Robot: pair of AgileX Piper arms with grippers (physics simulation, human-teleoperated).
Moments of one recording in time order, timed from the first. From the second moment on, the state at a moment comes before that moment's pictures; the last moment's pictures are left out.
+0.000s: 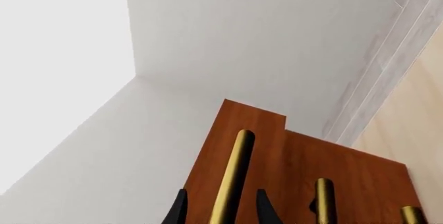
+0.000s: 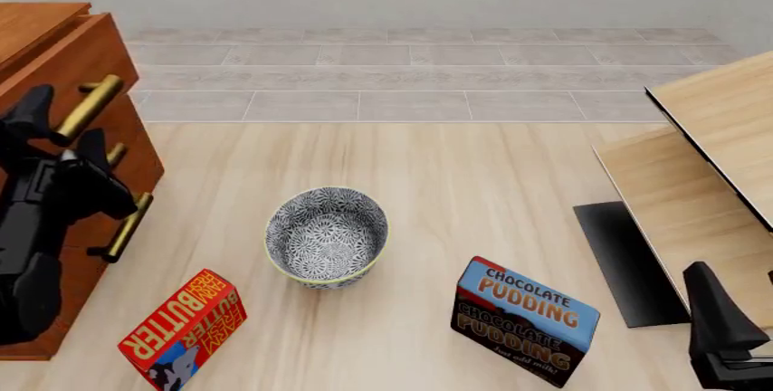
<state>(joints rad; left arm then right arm) 0.17 1.45 -0.40 -1.22 1.39 0.01 0.00 -0.05 0.02 0.04</state>
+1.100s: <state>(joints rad) 0.21 1.49 -0.45 -1.22 1.40 0.01 0.00 -0.05 0.02 0.02</state>
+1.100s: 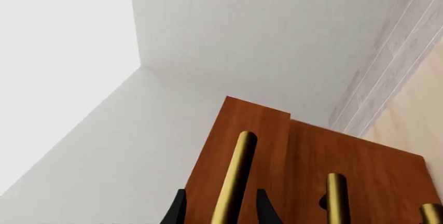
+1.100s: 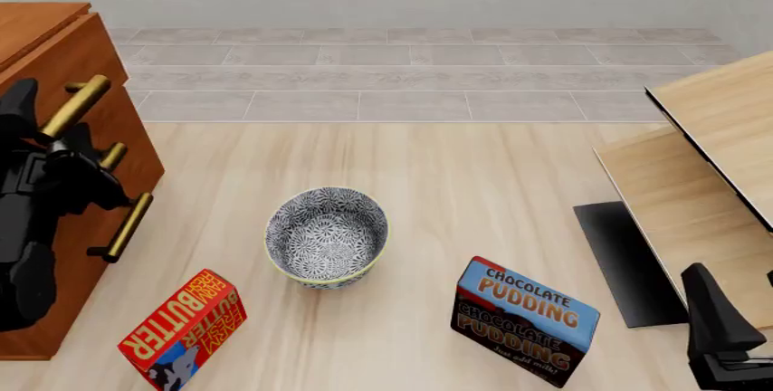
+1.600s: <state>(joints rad) 0.23 1.53 -0.49 -1.22 1.43 0.01 0.00 -0.04 0.03 0.02</state>
